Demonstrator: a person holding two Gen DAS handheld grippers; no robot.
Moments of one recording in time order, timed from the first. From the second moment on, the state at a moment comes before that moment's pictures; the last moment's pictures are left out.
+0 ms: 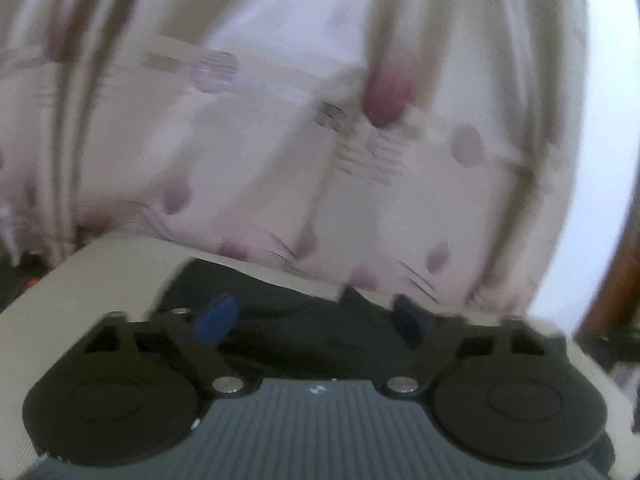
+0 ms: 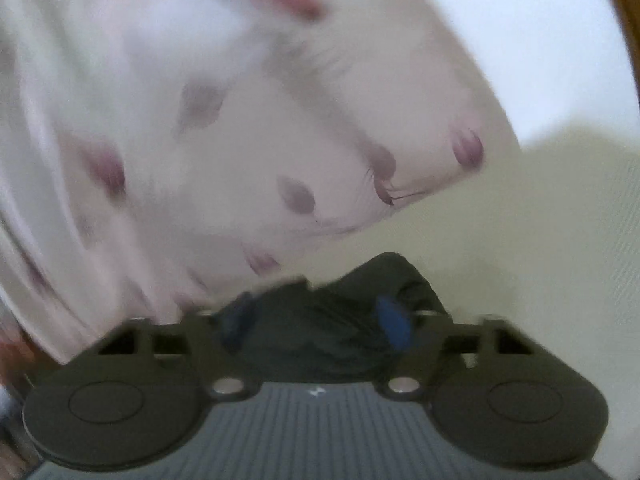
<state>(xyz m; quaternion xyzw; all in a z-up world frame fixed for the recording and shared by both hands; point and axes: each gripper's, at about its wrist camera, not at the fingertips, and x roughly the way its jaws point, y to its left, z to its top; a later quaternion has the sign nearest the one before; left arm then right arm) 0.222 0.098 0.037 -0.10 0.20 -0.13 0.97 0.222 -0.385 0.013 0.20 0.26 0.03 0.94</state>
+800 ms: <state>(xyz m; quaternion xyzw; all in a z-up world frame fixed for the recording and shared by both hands) 0.316 0.106 -0.066 -0.14 0.33 -0.08 0.93 0.302 -0.358 -0.074 0.05 0.39 -0.05 0.92</state>
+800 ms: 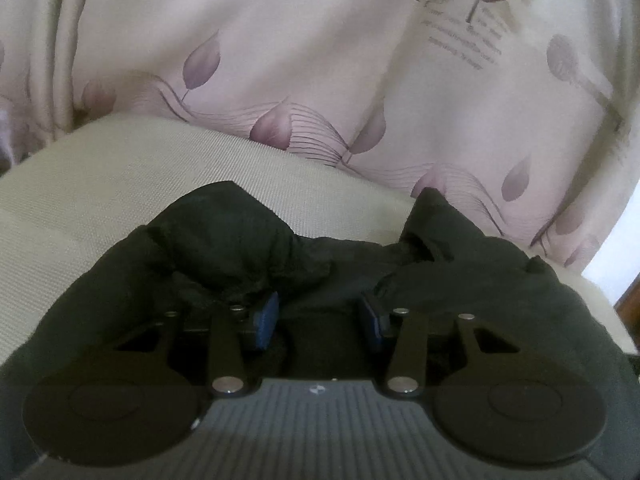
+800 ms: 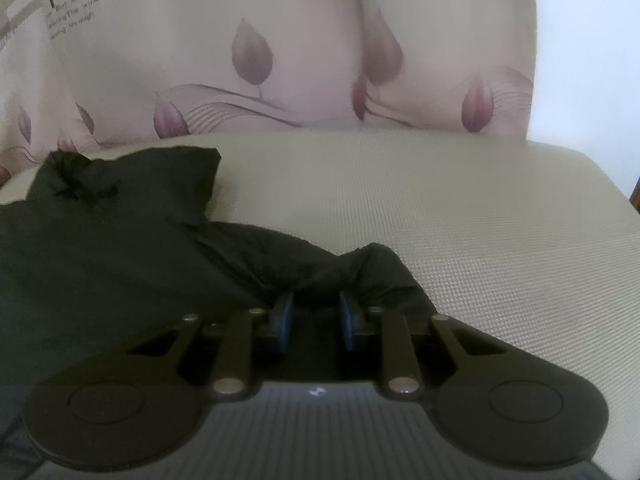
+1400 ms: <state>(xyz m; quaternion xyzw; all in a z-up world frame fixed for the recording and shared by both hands) 0.321 0.144 -0.098 -0.27 0.34 -0.06 0.90 0.300 -0.352 -0.085 0.03 0.36 -0.07 0.93</state>
